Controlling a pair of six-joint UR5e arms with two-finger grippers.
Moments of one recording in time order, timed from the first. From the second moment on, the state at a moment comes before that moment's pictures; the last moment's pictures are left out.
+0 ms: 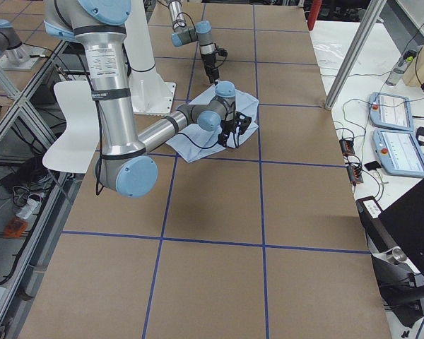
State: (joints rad) left arm -0.35 -1.92 -1.74 -2.21 -1.62 -1.90; right arm 0.69 -1.35 1.80 -1.27 1.96 1.57
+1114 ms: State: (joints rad) left arm -0.68 -2.19 -1.36 -2.31 -1.62 -1.61; right arm 0.69 -1.34 1.80 -1.26 1.96 1.58
